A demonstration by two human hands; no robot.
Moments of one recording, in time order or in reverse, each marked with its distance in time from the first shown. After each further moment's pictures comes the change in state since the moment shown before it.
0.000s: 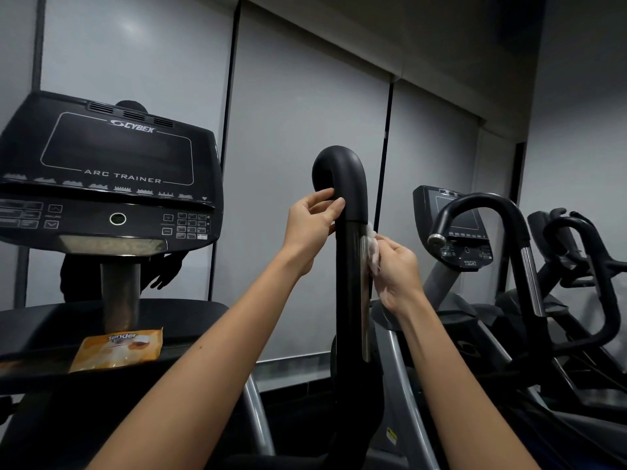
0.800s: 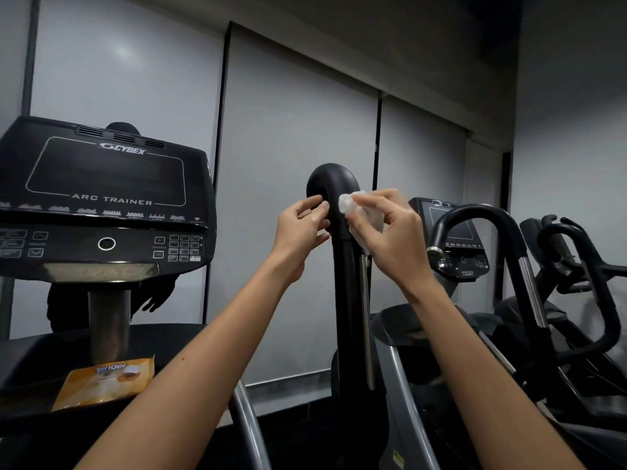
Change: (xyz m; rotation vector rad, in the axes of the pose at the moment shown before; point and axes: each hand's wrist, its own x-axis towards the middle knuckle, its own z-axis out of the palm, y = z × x) left_hand 0.017 0.011 -0.007 0.028 0.004 -0.042; right_hand 0.016 -0.047 0.017 -0.756 -0.031 -0.870
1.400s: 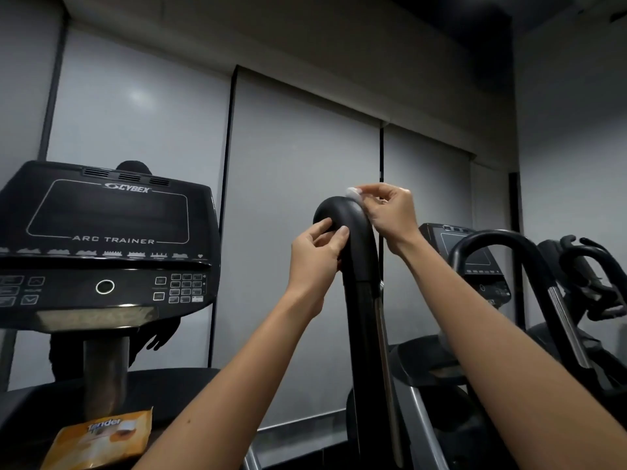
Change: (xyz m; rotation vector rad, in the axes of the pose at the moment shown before) left_hand 0.009 0.006 0.015 -0.049 -0.010 0.089; right_hand 0.093 0.032 0.035 0.407 -0.009 0.294
